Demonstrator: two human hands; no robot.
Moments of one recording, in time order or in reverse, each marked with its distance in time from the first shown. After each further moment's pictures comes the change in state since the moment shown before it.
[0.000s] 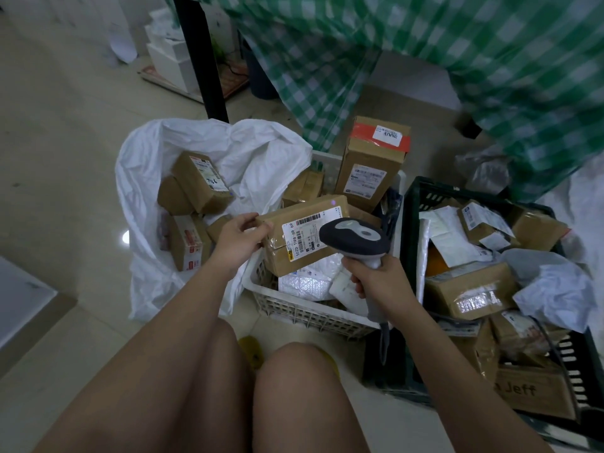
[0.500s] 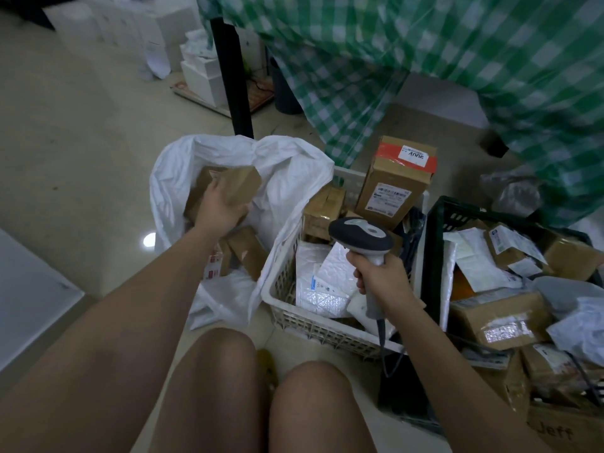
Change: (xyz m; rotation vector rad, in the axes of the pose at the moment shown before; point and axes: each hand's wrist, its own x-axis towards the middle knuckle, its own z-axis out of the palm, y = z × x) left_hand 0.052 0.056 -0.071 0.626 0.180 0.250; right_hand 0.023 -0.028 0.034 0.031 0.012 0.004
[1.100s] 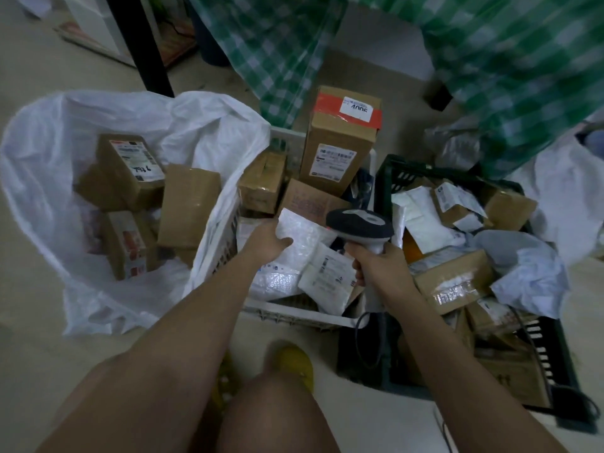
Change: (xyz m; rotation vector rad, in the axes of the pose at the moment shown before) left_hand -0.036 0.022 0.209 -0.032 -0.573 -0.013; right_hand 0.024 0.036 -0.071 0.002 0.168 0.132
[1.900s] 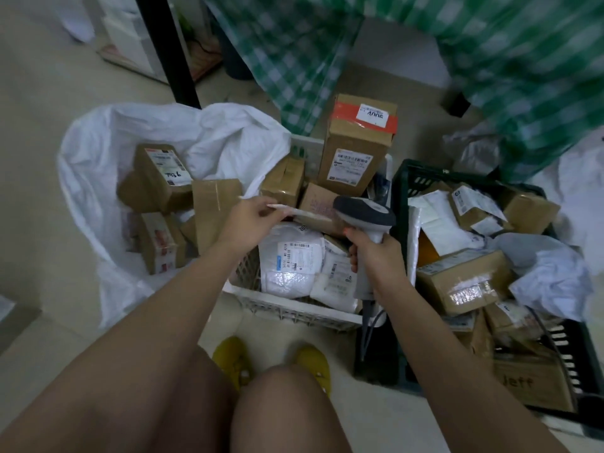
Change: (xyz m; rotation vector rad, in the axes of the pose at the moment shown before) left_hand -0.058 0.022 -0.072 -0.093 0.284 0.178; right_hand -0.015 -0.015 0.030 0.138 0.026 -0.018
